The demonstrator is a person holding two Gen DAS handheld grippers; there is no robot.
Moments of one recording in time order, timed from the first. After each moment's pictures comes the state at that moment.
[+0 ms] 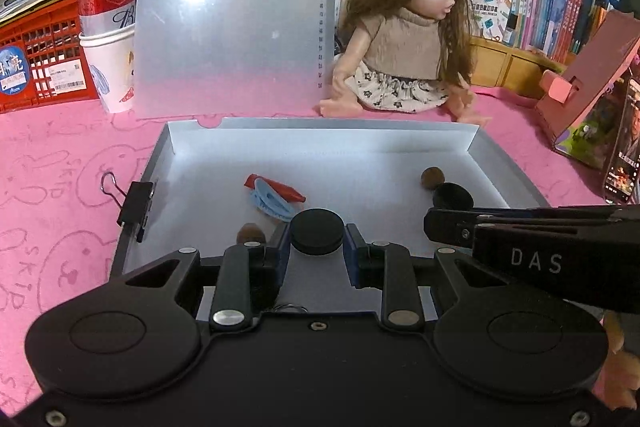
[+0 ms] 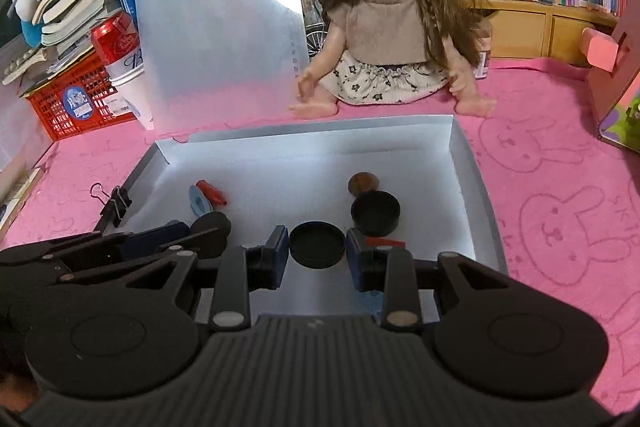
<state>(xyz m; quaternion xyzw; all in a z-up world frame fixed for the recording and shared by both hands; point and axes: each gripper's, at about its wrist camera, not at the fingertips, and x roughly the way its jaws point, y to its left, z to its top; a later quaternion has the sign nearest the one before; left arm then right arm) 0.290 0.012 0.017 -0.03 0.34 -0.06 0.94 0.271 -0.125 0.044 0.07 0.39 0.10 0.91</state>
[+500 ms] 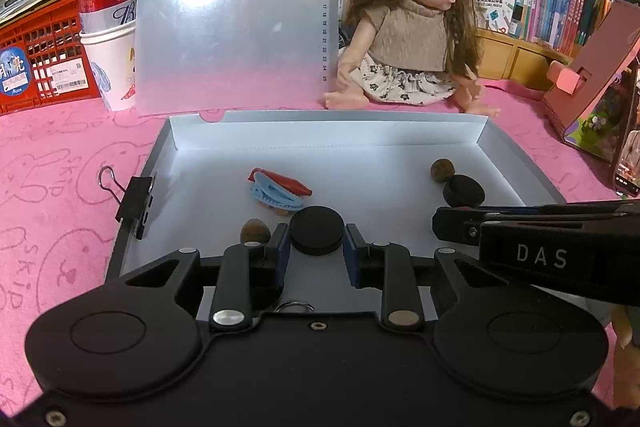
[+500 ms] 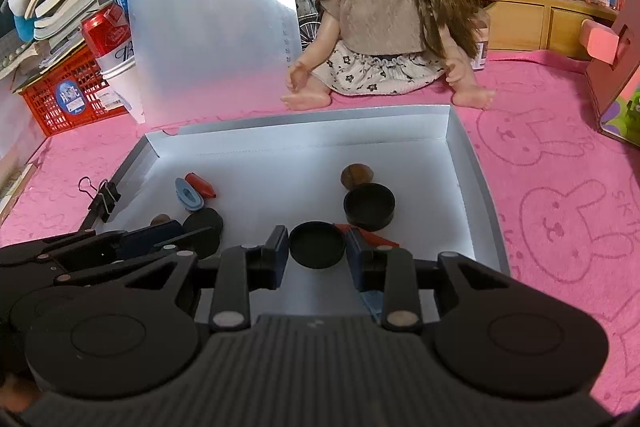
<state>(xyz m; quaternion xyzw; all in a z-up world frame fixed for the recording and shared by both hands) 0.292 0.011 0.010 -0.01 0.34 -0.05 0.94 0.274 -0.127 0.036 0.07 0.40 0.10 0.91</state>
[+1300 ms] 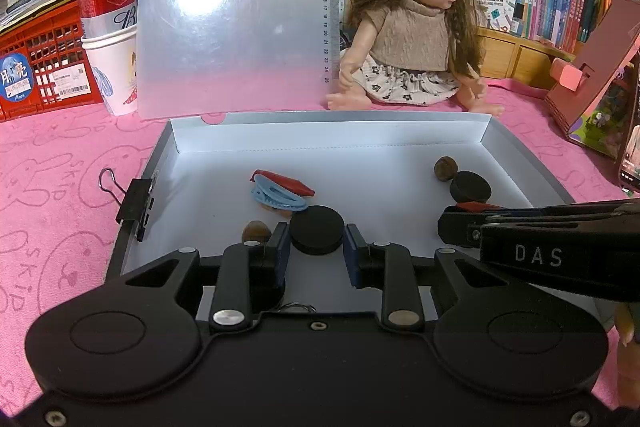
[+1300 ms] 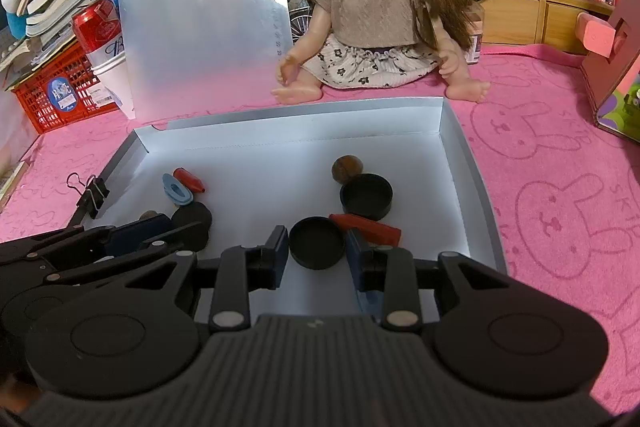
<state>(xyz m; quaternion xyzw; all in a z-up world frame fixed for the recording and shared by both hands) 0.293 0.010 0.008 -0.01 0.34 -0.05 0.94 0.275 -0.129 0.030 0.06 0.40 0.09 0.91</state>
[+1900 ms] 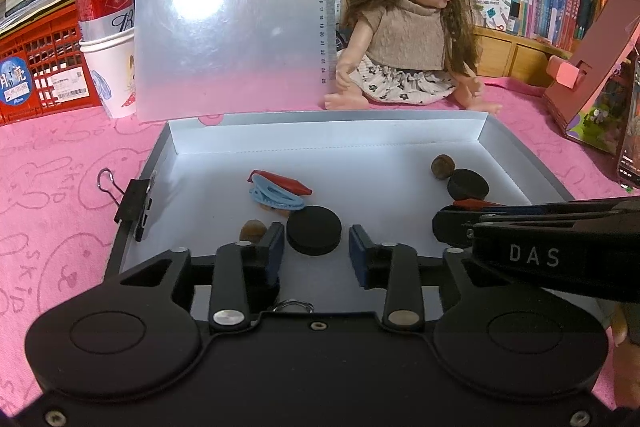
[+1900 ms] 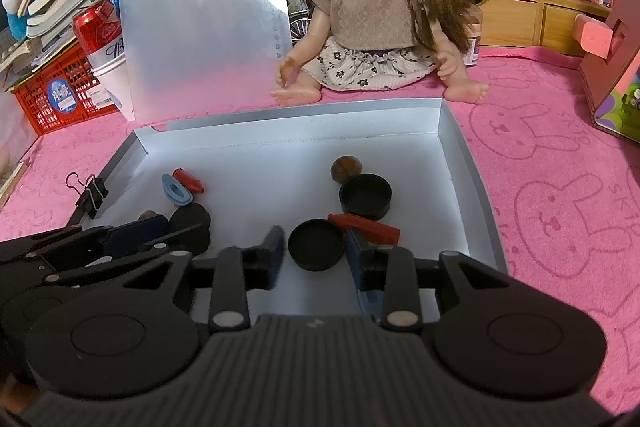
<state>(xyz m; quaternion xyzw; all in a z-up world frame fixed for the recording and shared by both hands) 0.290 0.009 0.008 0.00 0.34 -0.05 0.94 0.272 -0.130 0.028 0.06 0.39 0.08 0.91</state>
